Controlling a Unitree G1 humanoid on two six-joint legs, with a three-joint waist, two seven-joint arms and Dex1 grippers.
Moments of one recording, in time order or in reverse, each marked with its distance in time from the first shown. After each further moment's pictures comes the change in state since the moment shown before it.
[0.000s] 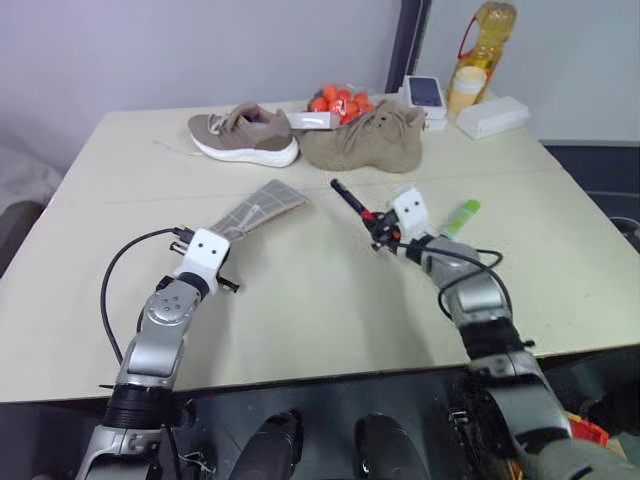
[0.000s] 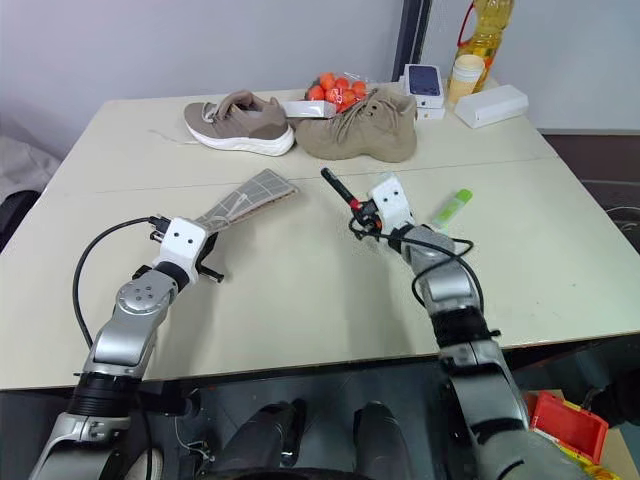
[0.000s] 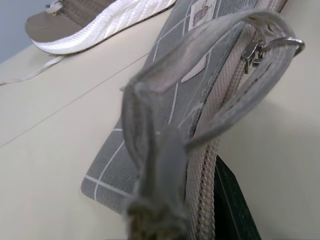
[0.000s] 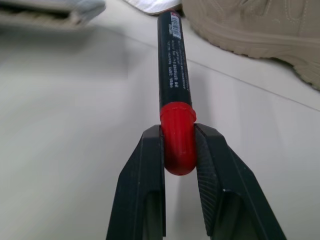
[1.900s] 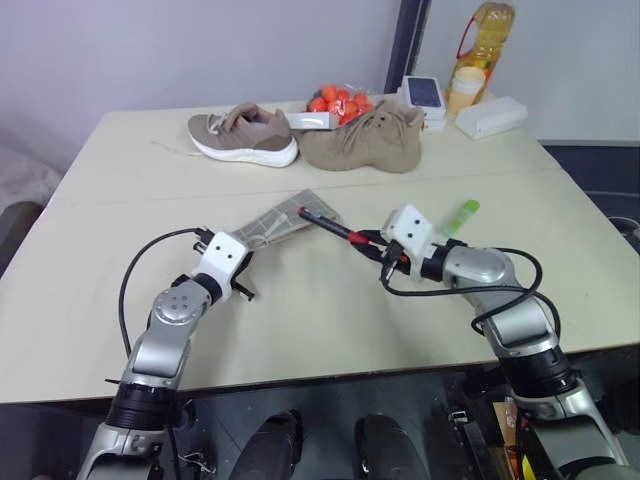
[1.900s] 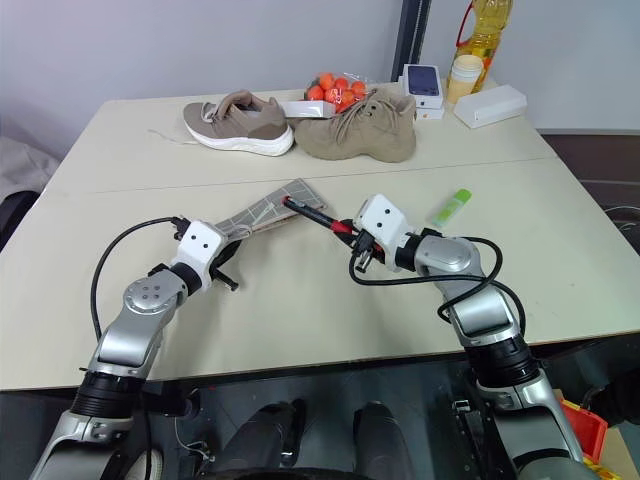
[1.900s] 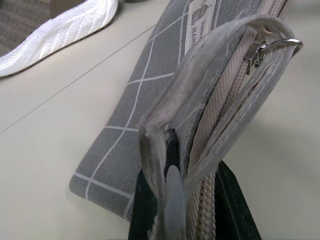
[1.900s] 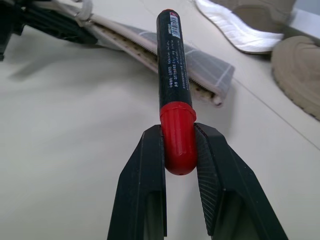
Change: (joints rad) left arm -0.003 0.002 -0.052 -0.036 -0.024 -0.015 -0.153; right arm 0.093 -0.176 0.112 -0.378 0.036 0.081 0.218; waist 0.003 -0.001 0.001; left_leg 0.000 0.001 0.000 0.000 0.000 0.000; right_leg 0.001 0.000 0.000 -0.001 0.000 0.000
